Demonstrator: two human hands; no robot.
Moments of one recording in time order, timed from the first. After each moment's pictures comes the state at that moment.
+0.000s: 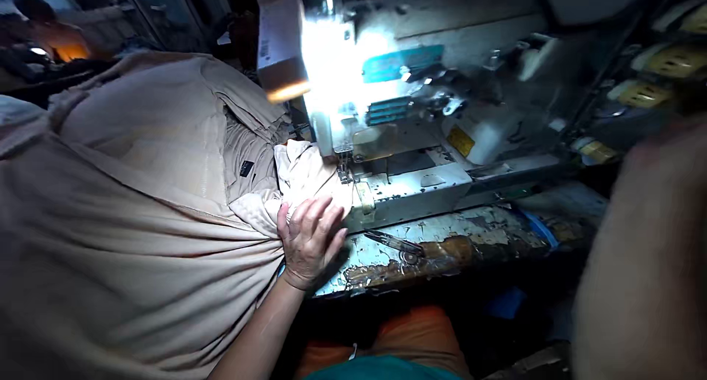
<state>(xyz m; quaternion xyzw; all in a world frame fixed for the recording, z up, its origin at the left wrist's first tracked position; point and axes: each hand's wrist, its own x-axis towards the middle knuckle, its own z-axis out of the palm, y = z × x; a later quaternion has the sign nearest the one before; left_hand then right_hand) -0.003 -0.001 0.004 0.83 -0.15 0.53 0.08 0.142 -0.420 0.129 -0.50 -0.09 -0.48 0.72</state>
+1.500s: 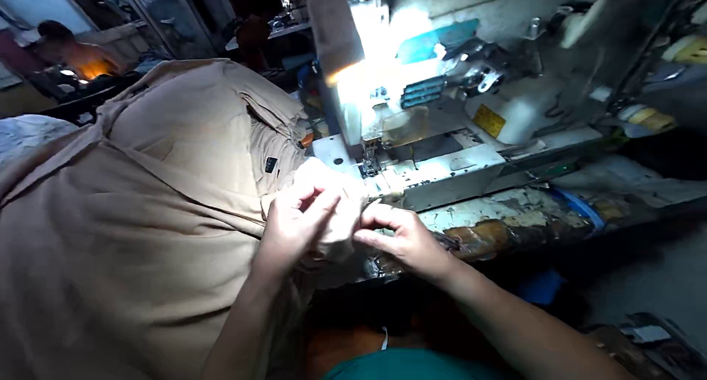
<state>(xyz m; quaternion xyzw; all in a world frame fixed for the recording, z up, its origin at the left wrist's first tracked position) -0.057 0.023 0.130 0.83 -0.11 0.25 0.49 -0.002 -0.169 0.055 -0.66 -0.38 -0.02 0.65</state>
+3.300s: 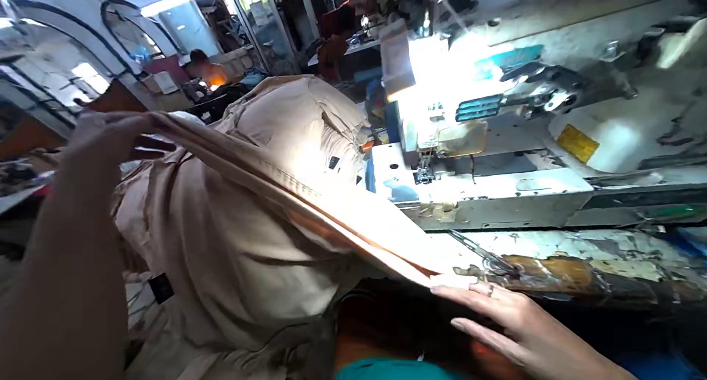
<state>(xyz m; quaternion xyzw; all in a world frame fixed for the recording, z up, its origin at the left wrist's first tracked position) -0.160 0.216 0.320 0.84 0.30 0.36 0.26 -0.035 -0.255 0.012 -0.74 -0.54 -0.09 0.38</state>
